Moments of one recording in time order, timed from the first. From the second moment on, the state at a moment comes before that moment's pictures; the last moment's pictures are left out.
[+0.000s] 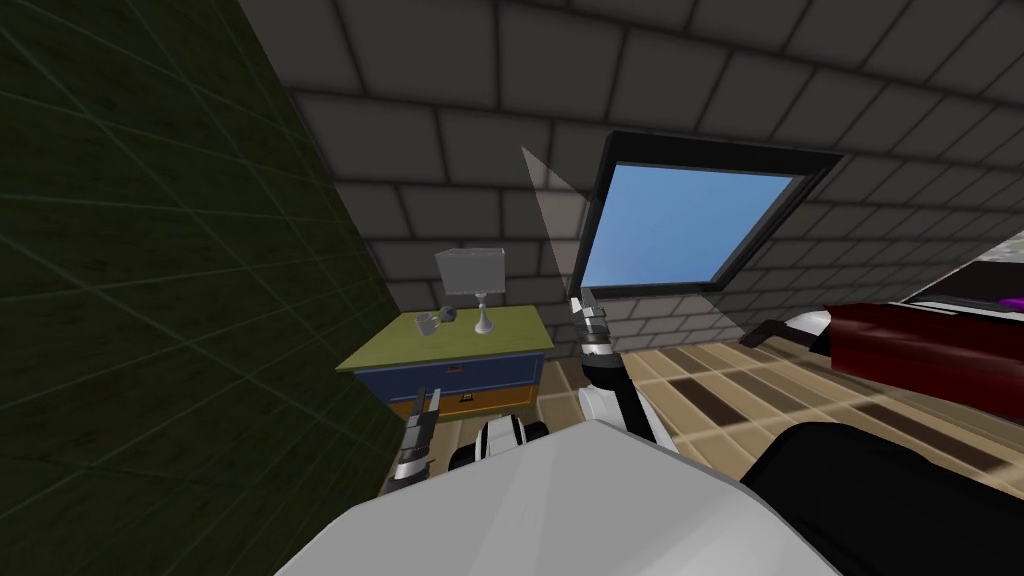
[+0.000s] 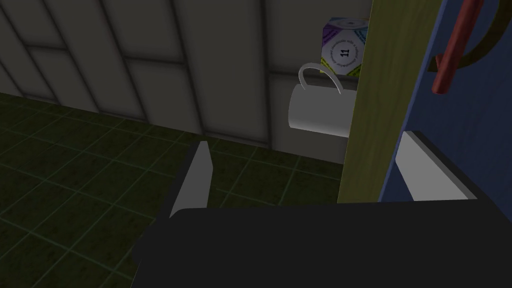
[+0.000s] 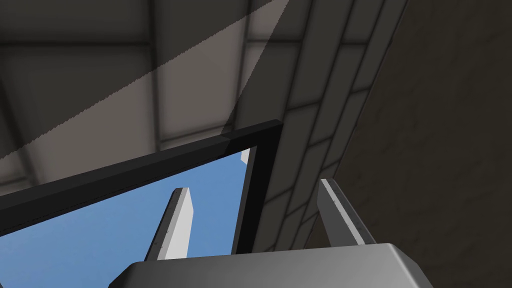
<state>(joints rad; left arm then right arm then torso) 0.32 0.14 -0.20 -1.12 0.10 -1.14 0.04 0.52 0.05 -0.02 -2.38 0.10 -0.36 0.02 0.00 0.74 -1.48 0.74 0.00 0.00</state>
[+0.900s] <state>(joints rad) 0.28 0.11 -0.24 -0.86 0.11 -1.28 0.03 0.52 0.05 -0.02 -2.38 0.10 -0.36 0.02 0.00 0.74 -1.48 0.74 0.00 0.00</state>
